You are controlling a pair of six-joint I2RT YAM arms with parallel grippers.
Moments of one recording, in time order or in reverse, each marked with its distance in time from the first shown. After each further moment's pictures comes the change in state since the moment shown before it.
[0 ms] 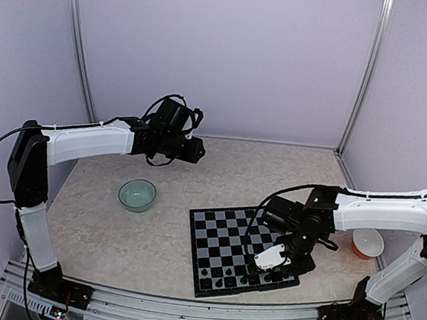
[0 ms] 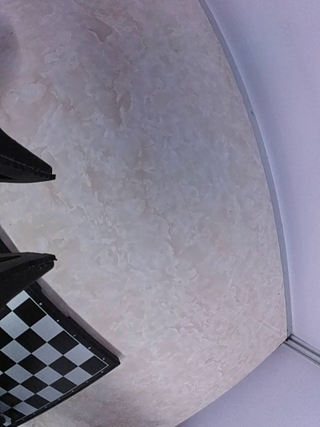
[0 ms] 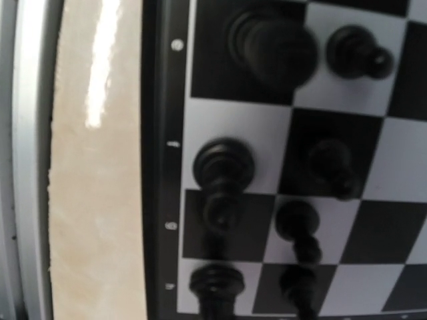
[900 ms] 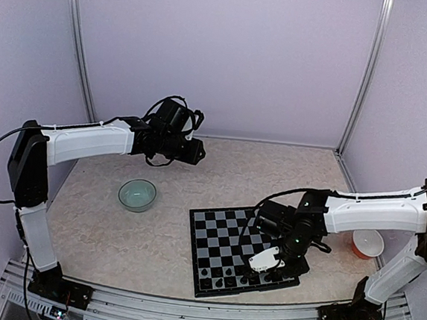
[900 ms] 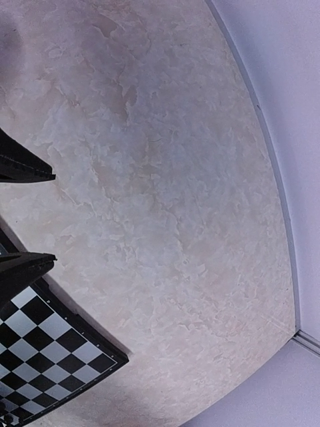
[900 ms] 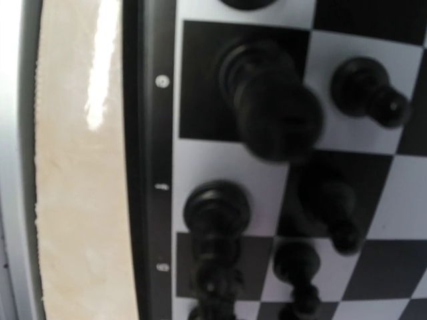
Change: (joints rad) left arm -0.001 0.000 0.003 -0.023 0.024 0.004; right arm 0.021 0.060 -0.003 0.044 0.006 0.032
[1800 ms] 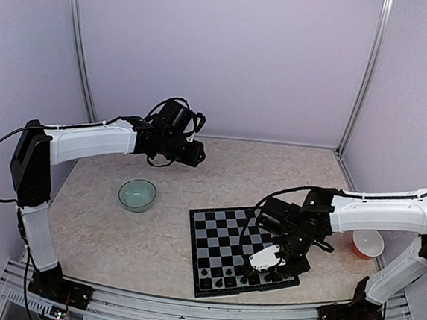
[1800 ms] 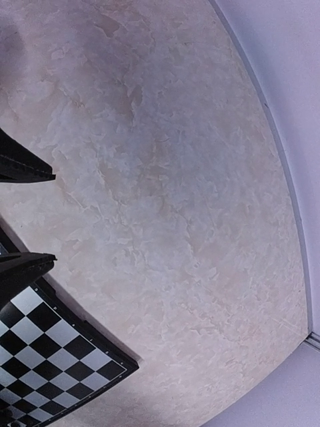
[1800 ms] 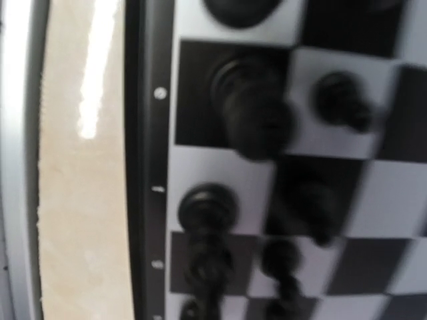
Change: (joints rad) left arm -0.004 0.021 0.021 -0.039 0.002 0.020; right arm 0.002 -0.024 -0.003 0.014 -0.004 -0.010
